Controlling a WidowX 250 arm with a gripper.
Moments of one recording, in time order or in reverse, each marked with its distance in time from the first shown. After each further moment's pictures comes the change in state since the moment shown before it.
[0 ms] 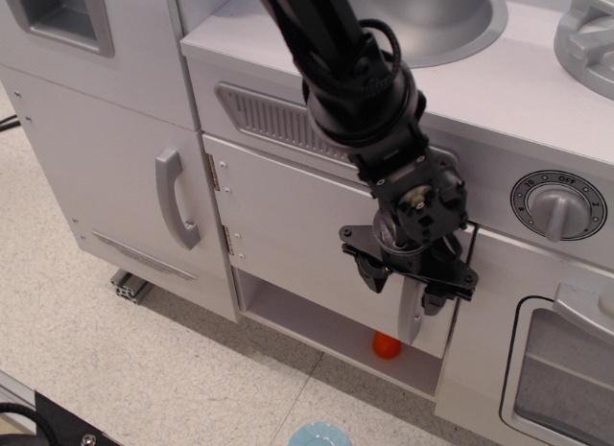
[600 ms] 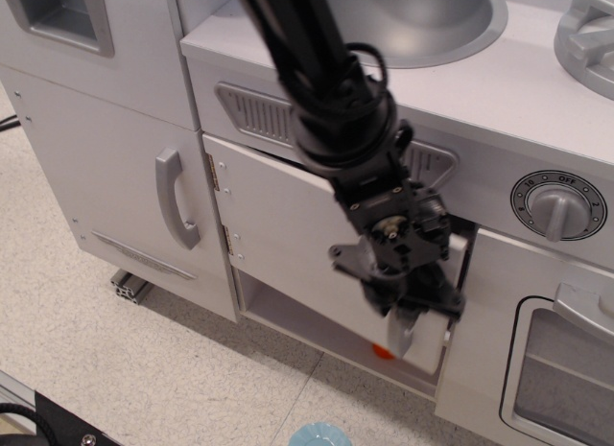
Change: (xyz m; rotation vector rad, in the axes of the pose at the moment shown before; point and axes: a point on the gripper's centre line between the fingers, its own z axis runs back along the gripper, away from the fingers) arm -0.026 0.001 0.000 -0.030 0.023 -0.018
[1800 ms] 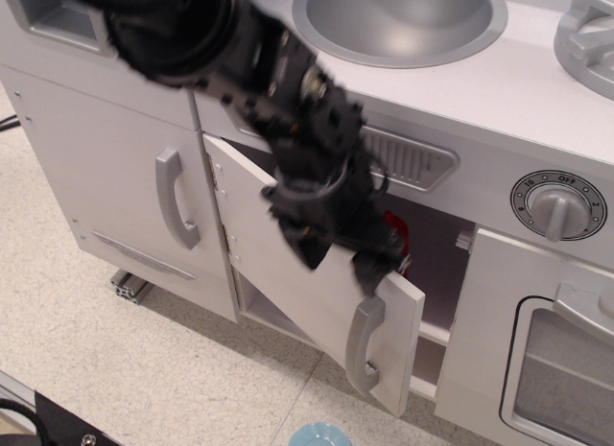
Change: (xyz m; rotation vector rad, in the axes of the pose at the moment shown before) arm 0.007 0.029 0.079 -0.080 0.054 -0.072
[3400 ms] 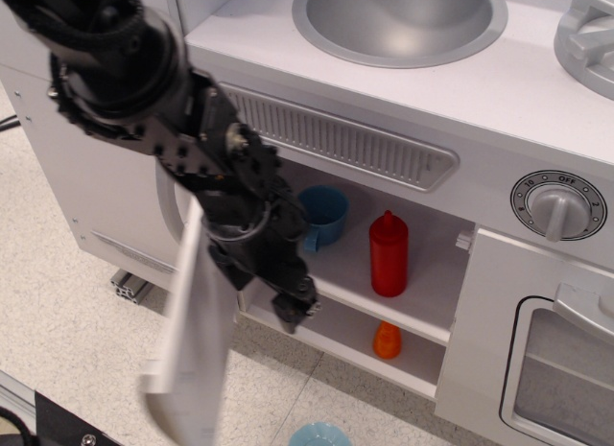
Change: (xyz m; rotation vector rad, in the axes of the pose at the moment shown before) arm -0.044 0.060 -0.025 0.087 0.046 -0.128
